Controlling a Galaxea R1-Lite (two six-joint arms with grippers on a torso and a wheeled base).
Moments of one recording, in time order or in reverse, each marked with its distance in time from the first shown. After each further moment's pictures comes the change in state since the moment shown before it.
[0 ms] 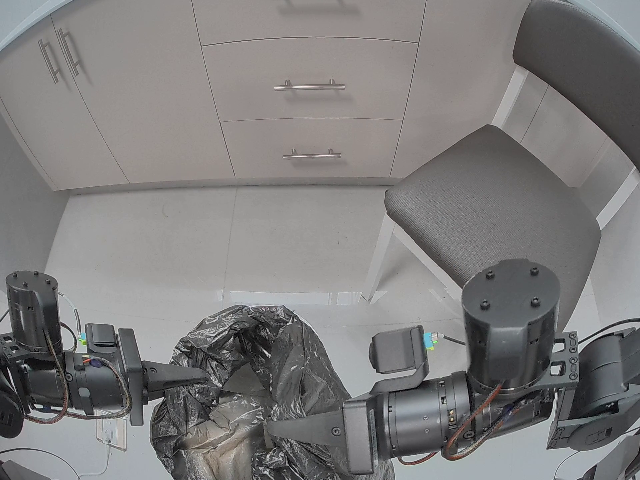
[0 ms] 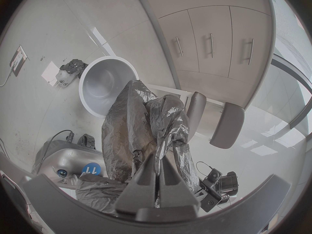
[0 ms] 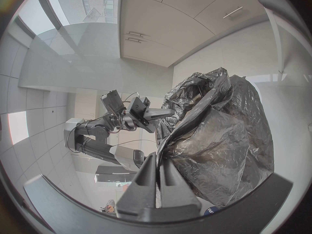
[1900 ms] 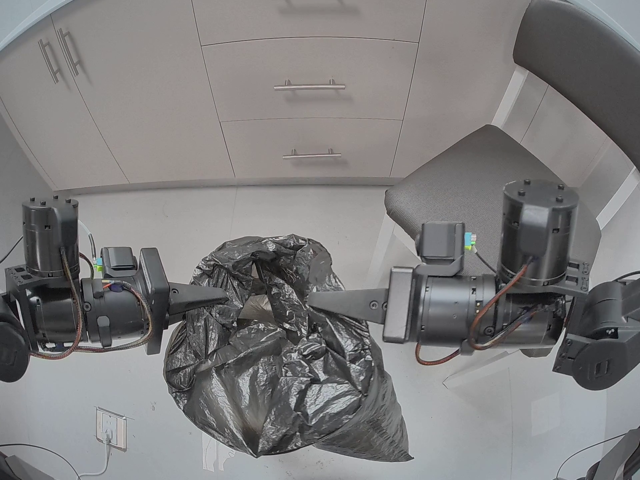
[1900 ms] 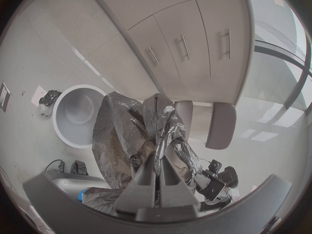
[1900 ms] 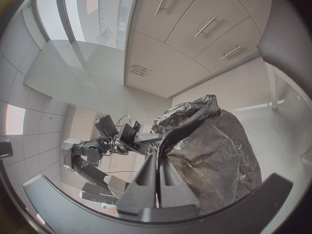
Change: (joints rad) left arm -0.046 0.128 -0.296 0.040 0.087 0.100; right arm -0.225 0.003 -0.086 -0.092 0.010 -0.087
